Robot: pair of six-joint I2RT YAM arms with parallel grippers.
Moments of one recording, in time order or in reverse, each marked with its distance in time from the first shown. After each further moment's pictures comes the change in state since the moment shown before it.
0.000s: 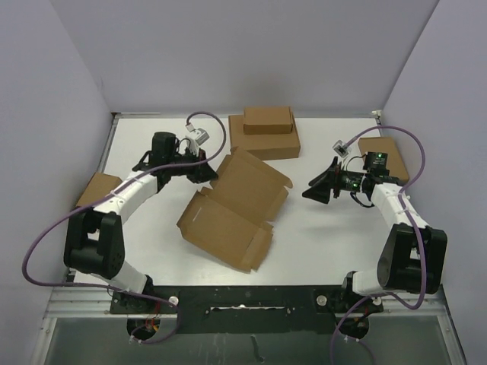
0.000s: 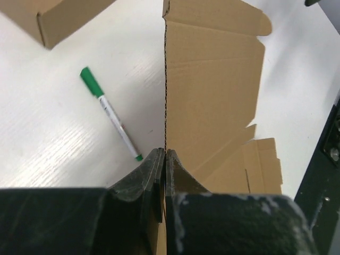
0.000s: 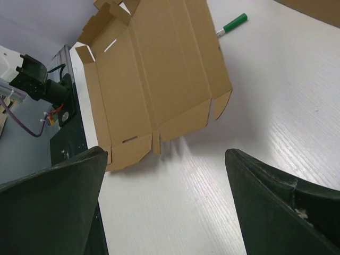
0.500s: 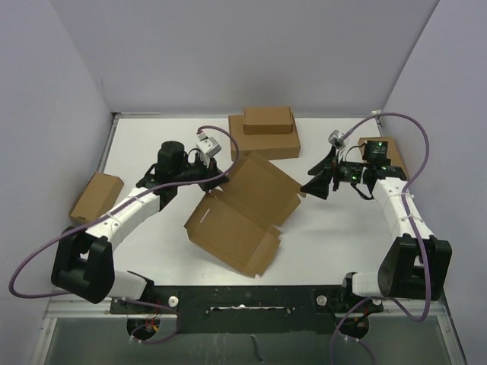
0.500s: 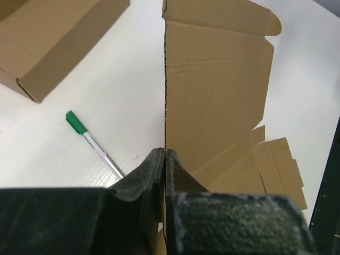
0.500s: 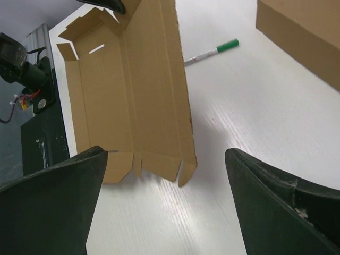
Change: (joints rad) left arm -0.166 -0.172 -0.157 0.205 -0.098 0.056; right arm 0.026 -0.060 0.102 -0.128 0.047 -0.140
